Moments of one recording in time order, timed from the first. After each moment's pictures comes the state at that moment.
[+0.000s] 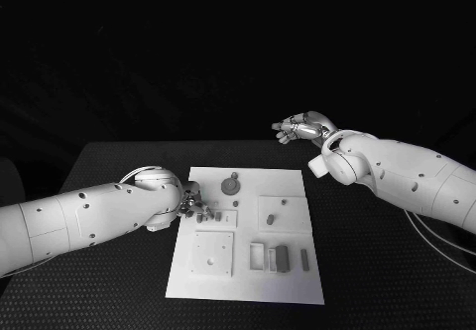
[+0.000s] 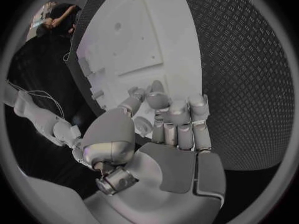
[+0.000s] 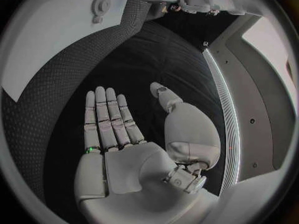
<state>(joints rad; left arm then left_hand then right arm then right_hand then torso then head) 1.30 -0.65 -0.21 1.37 -1.19 0.13 -0.56 0.74 -0.09 0.47 -0.10 0.05 1.15 0.01 0.29 0.77 1.39 -0.09 0.94 0.78 1.25 -0.20 1.38 0.73 0.12 0.98 -0.15 1.20 1.31 1.25 -0.63 0.04 1.09 -0.60 -0.26 0.14 0.86 -0.12 0.43 -0.14 0.36 0.74 0.19 0.28 0.41 0.91 0.18 0.38 0.07 0.83 0.17 0.42 0.48 0.21 0.58 0.22 0.41 0.98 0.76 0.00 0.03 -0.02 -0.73</state>
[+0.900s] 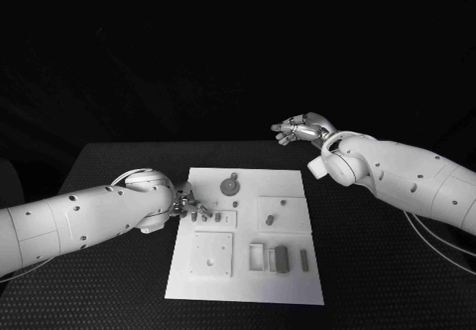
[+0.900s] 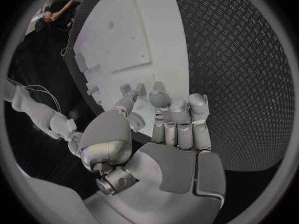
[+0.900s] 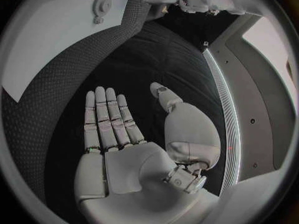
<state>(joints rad) 1.29 -0.69 -0.20 1.36 -1.17 0.08 -0.56 0.71 -0.10 0.43 -0.09 0.05 1.13 0.02 0.27 0.77 1.38 -0.09 0.94 0.78 1.24 -0.19 1.37 0.72 0.12 0.98 -0.15 1.19 1.30 1.24 -0.63 0.04 1.09 -0.60 -0.26 0.14 0.86 -0.12 0.42 -0.13 0.36 0.74 0.19 0.28 0.41 0.91 0.18 0.38 0.07 0.83 0.17 0.42 0.48 0.21 0.58 0.22 0.41 0.98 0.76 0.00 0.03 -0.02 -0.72</state>
